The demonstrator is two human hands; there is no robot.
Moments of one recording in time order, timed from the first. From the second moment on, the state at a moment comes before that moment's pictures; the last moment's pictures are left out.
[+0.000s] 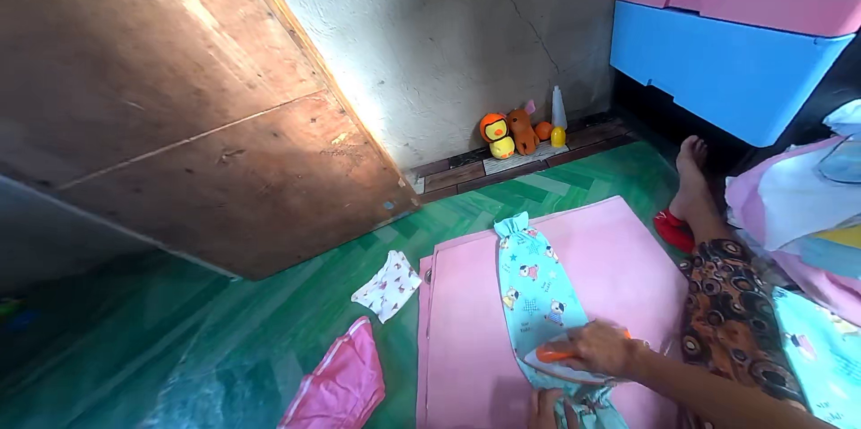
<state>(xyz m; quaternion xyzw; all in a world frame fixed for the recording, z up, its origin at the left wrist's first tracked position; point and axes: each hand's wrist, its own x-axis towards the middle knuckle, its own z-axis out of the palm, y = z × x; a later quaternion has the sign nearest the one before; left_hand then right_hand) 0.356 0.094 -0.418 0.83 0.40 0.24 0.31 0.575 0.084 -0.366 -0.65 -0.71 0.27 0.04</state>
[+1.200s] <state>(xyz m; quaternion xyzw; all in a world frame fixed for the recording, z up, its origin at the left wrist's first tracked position) 0.367 0.096 -0.430 0.68 0.48 0.18 0.51 0.631 0.158 -0.353 -0.84 -0.47 0.26 0.08</state>
